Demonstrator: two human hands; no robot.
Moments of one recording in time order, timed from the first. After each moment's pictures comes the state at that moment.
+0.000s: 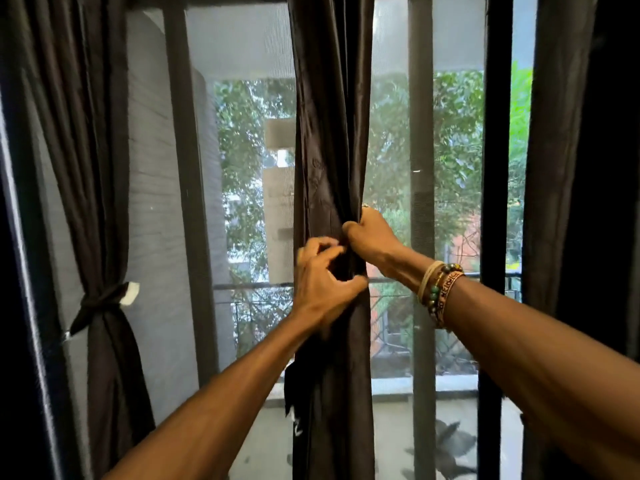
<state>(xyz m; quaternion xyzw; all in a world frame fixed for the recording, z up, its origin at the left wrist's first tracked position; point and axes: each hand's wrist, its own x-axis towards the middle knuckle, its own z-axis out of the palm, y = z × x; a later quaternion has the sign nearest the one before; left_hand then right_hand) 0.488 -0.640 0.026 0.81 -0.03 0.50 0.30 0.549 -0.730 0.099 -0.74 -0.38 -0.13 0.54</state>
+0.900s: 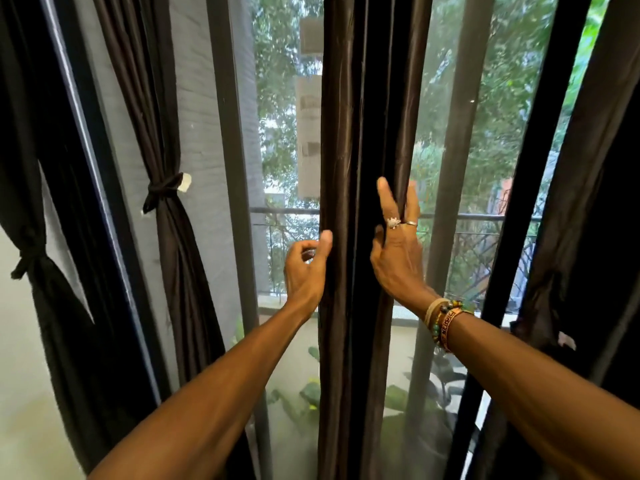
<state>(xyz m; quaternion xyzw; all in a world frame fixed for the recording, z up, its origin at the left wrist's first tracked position) 0.433 -0.636 -0.113 0.66 0.18 0.47 0.56 0.506 -0.770 -0.065 -0.71 -0.41 -0.34 0.45</state>
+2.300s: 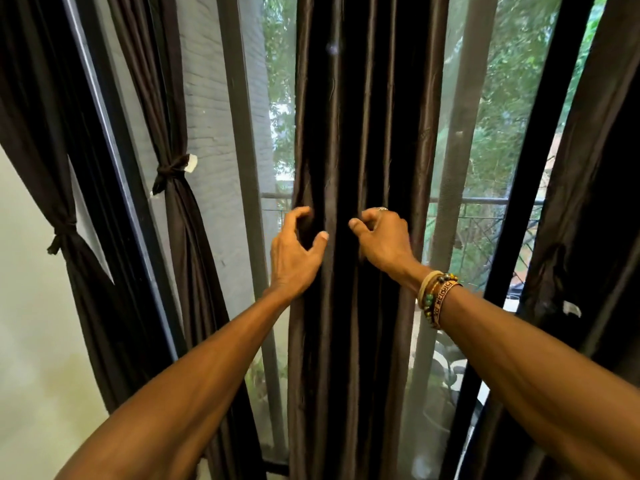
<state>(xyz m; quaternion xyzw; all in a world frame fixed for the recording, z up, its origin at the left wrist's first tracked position) 0.377 -0.646 -0.109 0.77 0.13 0.56 0.29 0.481 -0.771 -0.068 -0.80 -0.35 -0.12 0.48</state>
